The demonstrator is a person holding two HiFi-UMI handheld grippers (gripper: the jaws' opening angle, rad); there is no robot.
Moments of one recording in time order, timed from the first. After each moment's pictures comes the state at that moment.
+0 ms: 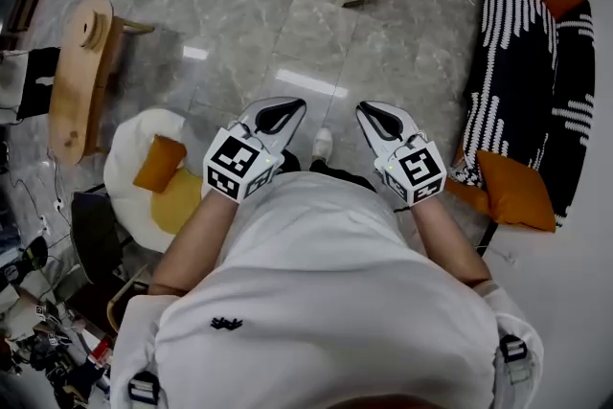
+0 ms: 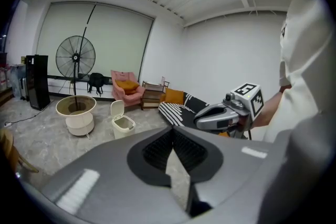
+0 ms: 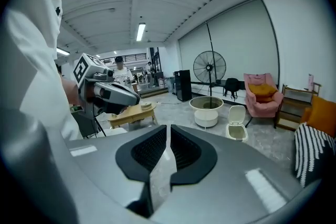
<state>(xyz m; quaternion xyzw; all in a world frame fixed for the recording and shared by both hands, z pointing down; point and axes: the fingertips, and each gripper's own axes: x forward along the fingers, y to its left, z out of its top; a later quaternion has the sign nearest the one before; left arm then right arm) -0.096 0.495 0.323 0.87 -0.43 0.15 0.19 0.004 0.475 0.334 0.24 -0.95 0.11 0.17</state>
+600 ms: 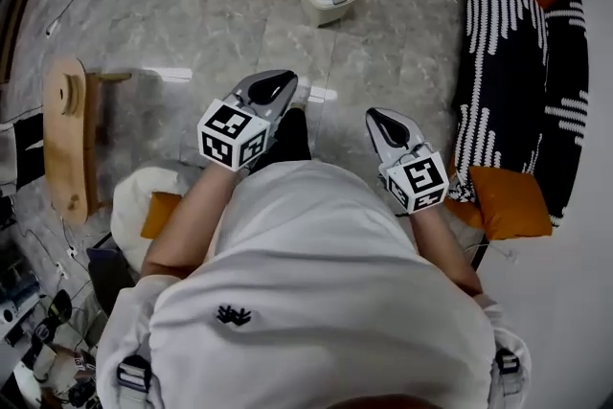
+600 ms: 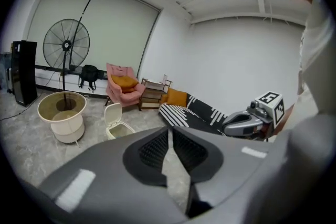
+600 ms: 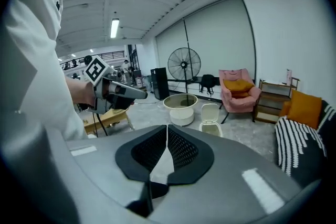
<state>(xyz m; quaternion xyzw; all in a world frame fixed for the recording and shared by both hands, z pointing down) -0.108 0.241 0.365 0.88 -0.40 0.14 0.24 0.041 0.286 0.360 0.34 -0.91 0.15 0.19</state>
